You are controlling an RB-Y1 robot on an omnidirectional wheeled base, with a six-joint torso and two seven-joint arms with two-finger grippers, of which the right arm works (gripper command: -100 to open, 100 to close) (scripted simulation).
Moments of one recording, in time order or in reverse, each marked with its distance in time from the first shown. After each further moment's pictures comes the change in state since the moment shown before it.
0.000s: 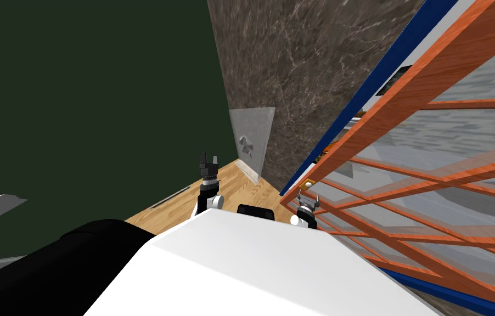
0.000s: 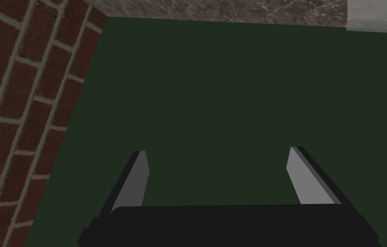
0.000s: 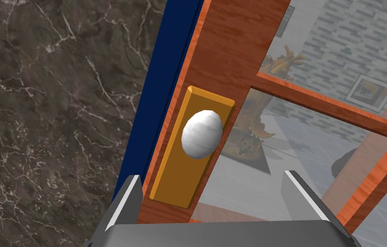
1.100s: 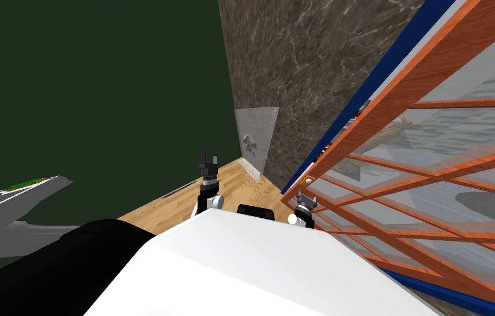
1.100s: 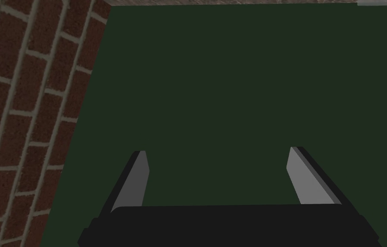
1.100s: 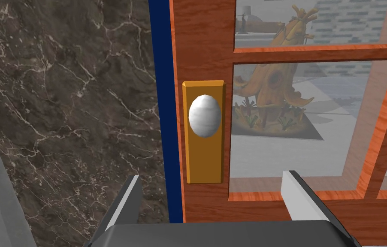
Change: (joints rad) arm 0.012 0.007 0.066 -0.044 -0.120 -0.012 -0.272
